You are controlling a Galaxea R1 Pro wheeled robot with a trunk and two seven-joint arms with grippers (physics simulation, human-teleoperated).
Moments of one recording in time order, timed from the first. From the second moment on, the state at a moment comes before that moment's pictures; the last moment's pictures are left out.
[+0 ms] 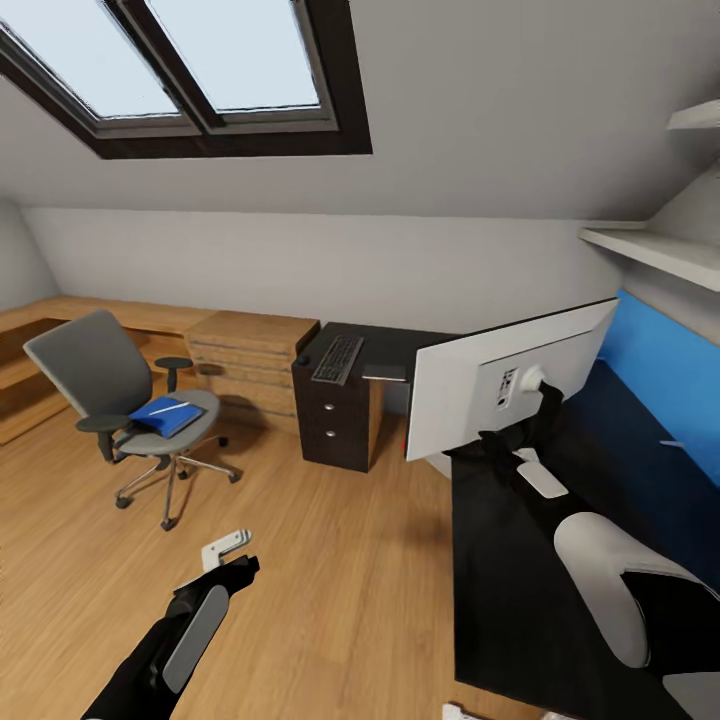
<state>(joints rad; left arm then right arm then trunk) -0.39 0.05 -0.16 -1.02 0.64 0.41 0.51 -1.02 -0.11 -0.07 -0.27 -1.16 0.11 -0.06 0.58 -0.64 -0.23</state>
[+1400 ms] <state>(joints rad) -0.39 0.05 -0.17 -1.02 0.59 0.40 0.51 -1.02 -0.01 -0.04 -0.01 -0.23 -0.56 -0.27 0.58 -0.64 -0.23</state>
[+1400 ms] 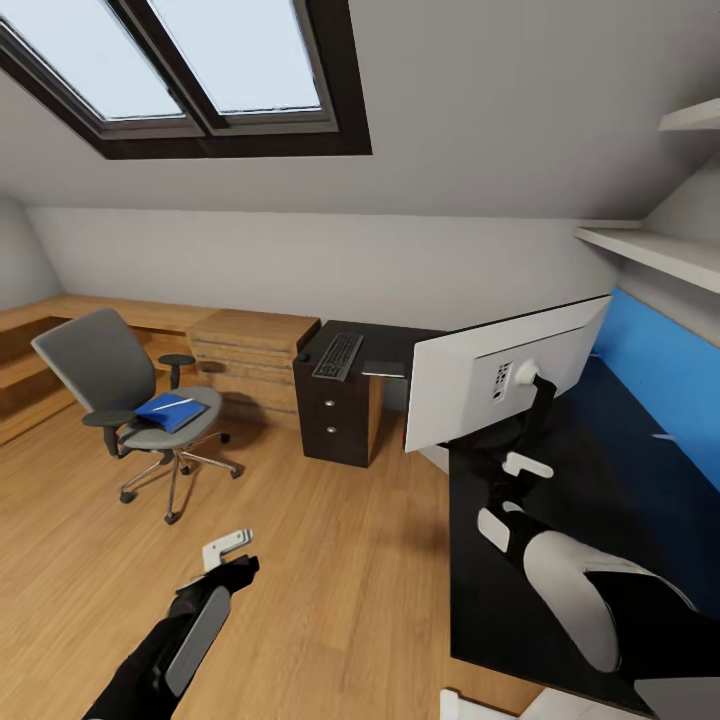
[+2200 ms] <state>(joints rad) -0.39 0.02 -0.21 -1.03 0.50 0.40 0.51 -0.94 -0.03 -0.04 -0.01 -0.22 -0.60 -0.27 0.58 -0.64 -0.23</state>
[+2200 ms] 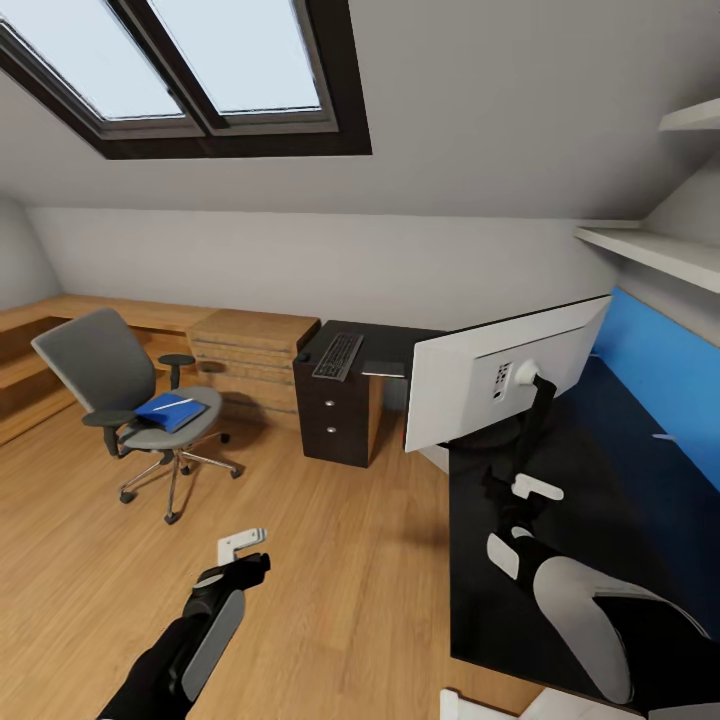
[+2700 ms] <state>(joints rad) -0.39 0.02 -0.22 -1.02 0.50 0.40 0.51 -0.94 -0.03 -0.04 -0.01 -0.22 -0.60 -0.27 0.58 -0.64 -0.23</state>
